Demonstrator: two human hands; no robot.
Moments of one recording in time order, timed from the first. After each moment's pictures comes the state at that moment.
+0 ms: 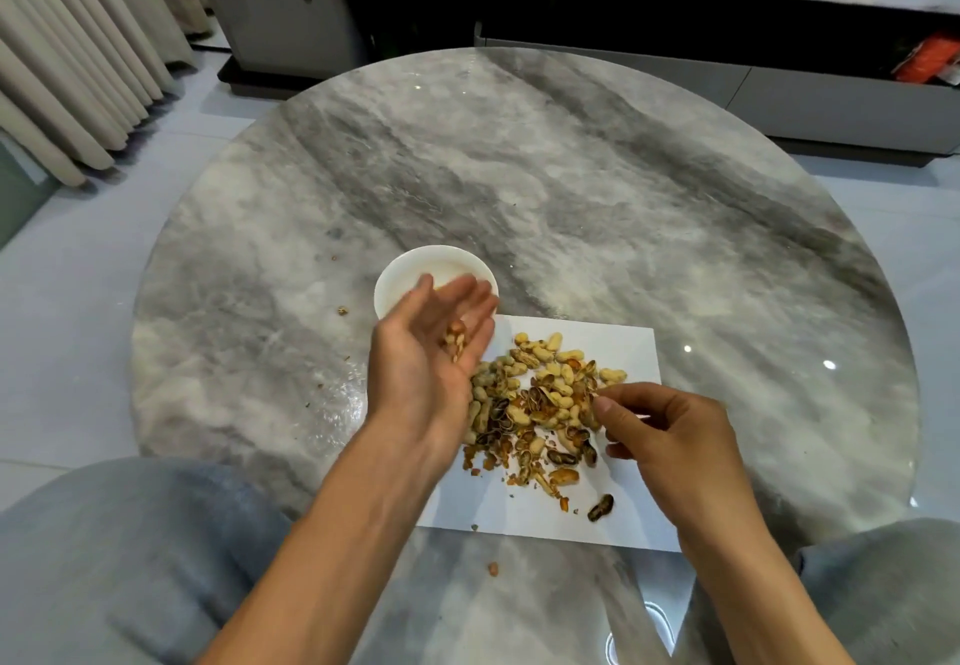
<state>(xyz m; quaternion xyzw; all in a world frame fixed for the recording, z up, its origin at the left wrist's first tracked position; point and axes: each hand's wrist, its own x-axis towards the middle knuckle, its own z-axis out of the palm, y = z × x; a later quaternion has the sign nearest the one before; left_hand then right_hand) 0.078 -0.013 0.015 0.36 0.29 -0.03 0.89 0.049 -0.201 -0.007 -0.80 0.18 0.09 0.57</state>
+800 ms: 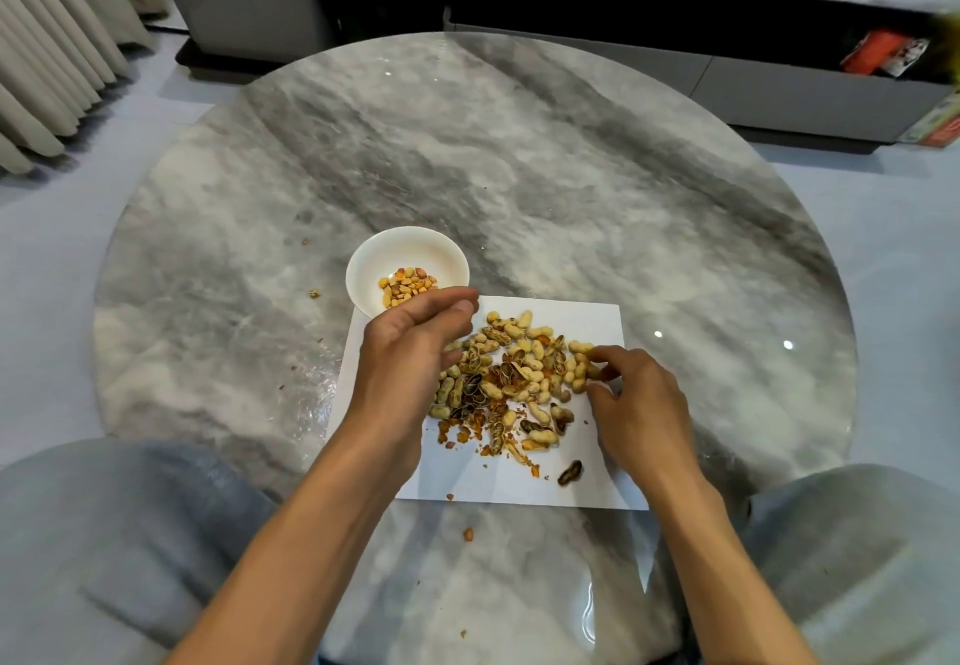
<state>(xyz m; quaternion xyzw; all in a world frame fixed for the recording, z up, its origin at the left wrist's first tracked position) 0.052 -0.016 0.021 0.63 0.23 -0.06 0.74 0.061 -0.221 -0.050 -0.95 0.10 0.07 0.28</state>
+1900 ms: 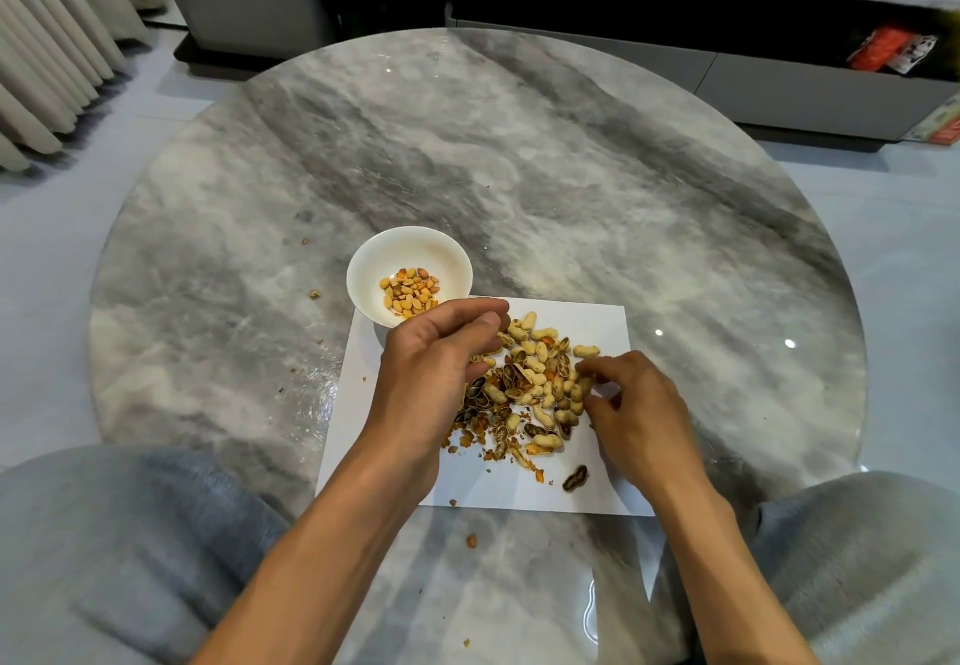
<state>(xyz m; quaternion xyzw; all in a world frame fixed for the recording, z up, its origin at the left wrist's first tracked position) 0.051 -0.026 0.019 0.62 0.20 -0.09 0.75 0.061 -0.223 -0.053 -0.95 0.05 0.08 0.30</state>
